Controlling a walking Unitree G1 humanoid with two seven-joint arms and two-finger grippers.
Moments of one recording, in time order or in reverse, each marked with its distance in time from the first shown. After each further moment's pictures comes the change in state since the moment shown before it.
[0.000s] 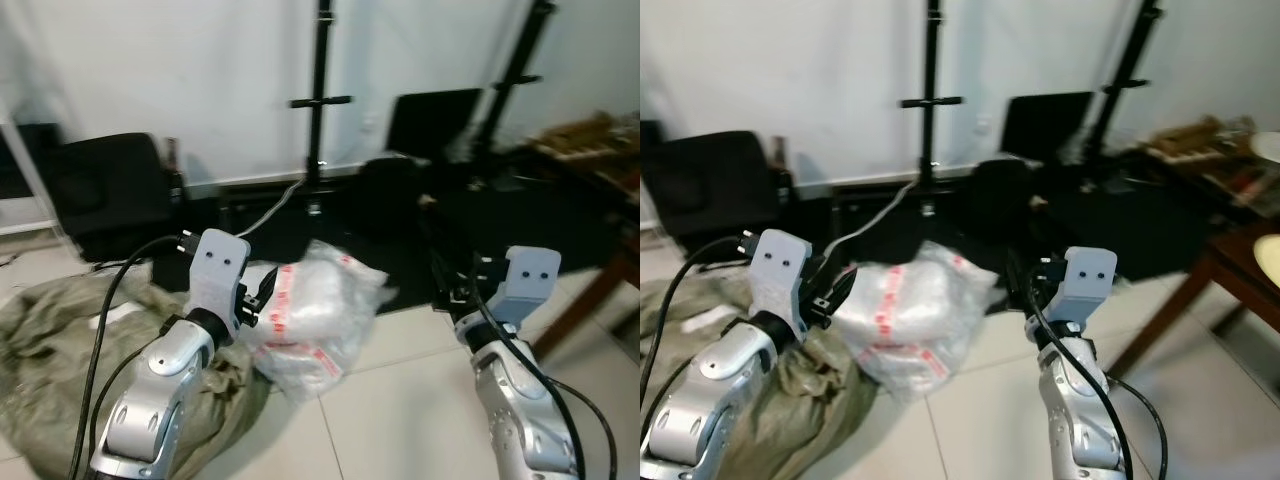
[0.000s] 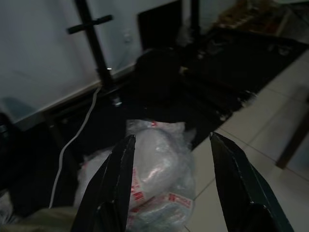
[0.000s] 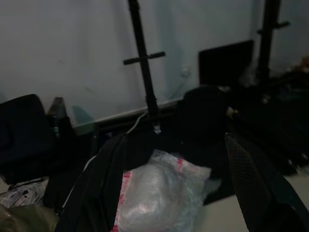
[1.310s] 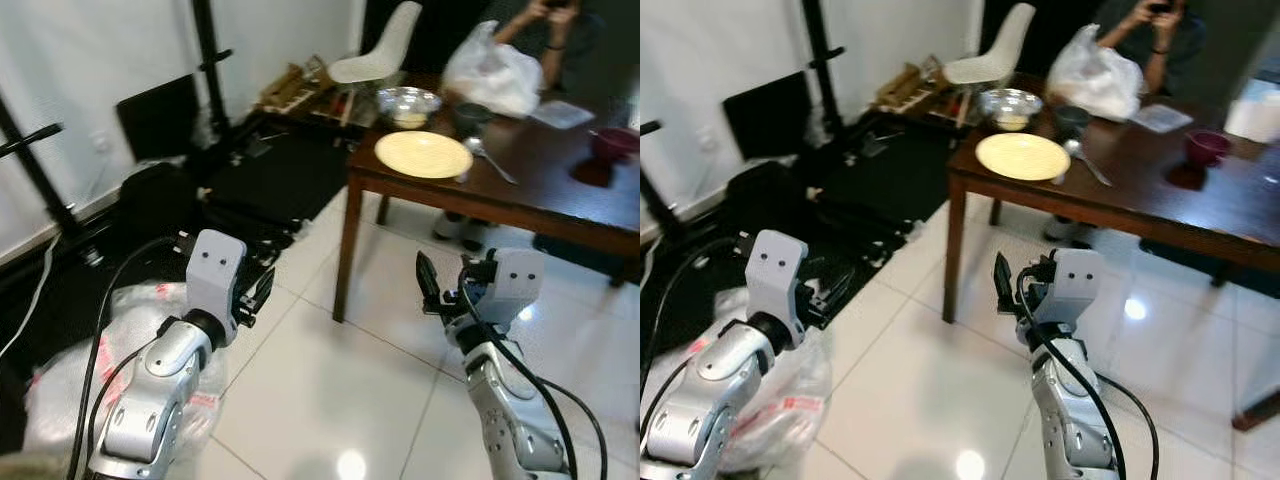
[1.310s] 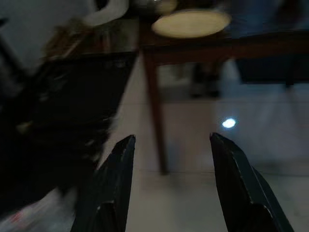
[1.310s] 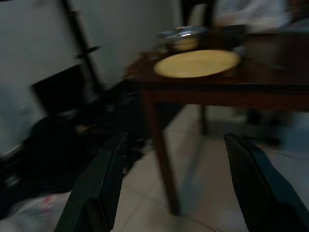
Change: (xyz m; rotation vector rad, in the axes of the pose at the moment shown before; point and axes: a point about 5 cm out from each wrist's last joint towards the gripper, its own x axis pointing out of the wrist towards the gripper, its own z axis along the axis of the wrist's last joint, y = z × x) left arm 0.001 -0.002 0.002 -0.022 -0.010 -0.019; right arm 0.000 -0.001 -0.003 -0.003 0.012 -0.006
